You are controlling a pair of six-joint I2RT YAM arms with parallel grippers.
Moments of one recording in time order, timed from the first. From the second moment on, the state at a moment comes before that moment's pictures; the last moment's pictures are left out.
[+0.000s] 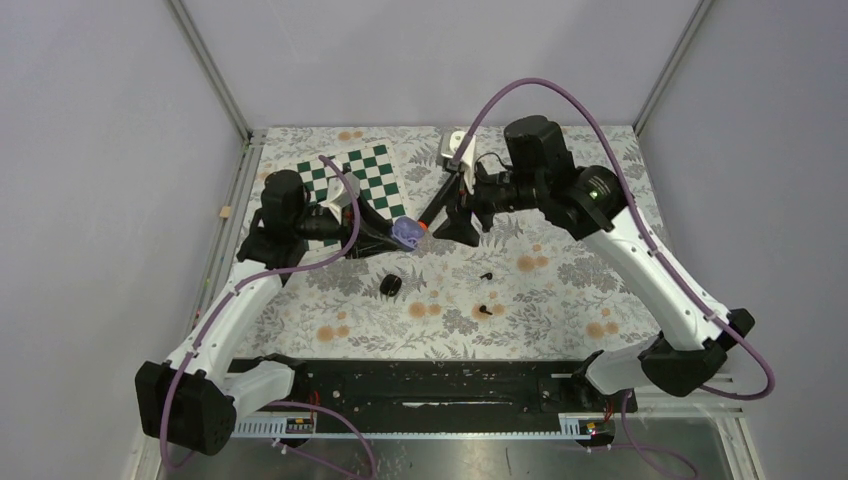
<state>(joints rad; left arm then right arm) -0.27 1.08 0.89 0.00 1.26 0.02 0.75 1.39 1.75 -0.89 -0.58 -0.37</state>
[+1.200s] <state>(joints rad) -0.07 0.88 0.92 -0.54 0.92 0.16 0.63 2.45 2.56 -1.11 -0.43 -0.61</state>
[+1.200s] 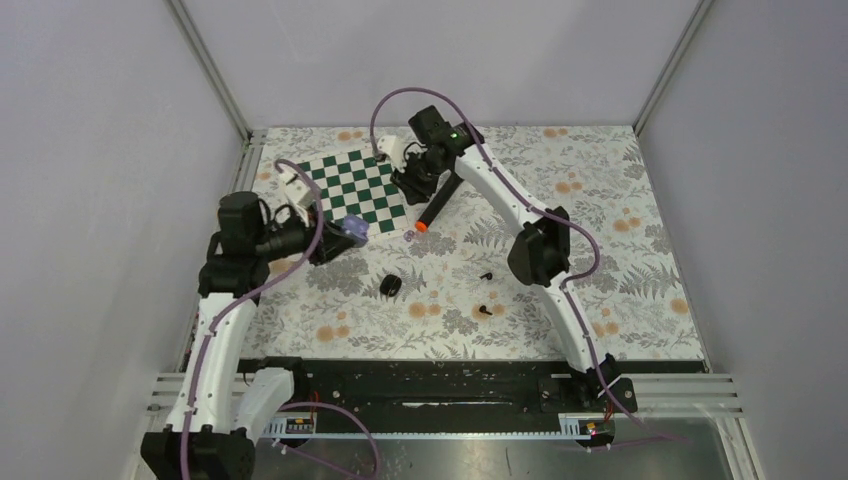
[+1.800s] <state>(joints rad) 0.19 0.79 0.85 -0.42 0.97 -0.11 0.72 2.54 2.46 -1.10 -0.23 -0.61</state>
